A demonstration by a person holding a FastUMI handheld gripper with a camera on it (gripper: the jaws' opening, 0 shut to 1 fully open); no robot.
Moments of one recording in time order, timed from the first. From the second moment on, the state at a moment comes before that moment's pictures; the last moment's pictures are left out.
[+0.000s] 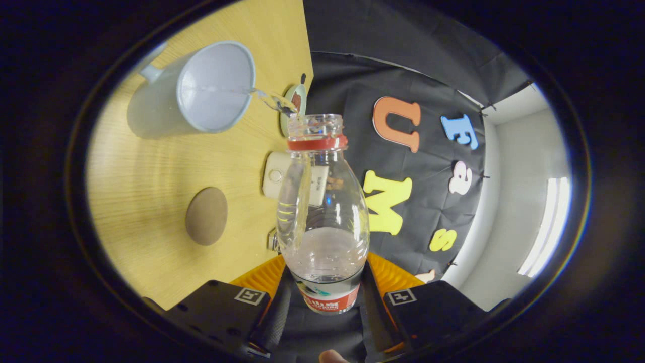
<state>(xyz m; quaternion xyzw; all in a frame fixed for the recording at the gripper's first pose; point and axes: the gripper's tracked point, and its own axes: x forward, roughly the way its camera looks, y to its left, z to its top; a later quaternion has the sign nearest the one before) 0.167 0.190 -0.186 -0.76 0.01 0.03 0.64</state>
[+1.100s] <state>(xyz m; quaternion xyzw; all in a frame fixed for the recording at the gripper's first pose) 0.161 0.199 -0.150 -0.79 -0.01 0.02 0.61</state>
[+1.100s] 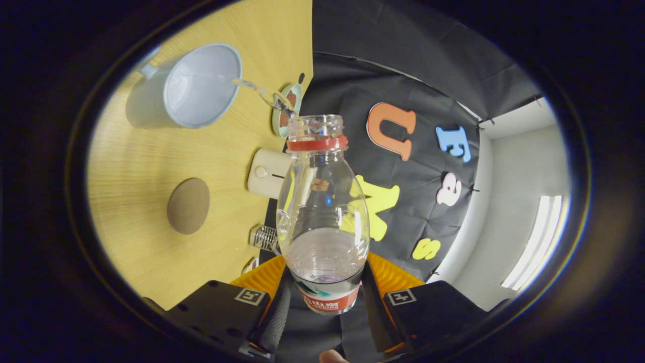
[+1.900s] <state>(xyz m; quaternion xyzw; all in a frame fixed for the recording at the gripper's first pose) 0.163 0.207 -0.131 -0.81 -0.03 0.01 0.59</state>
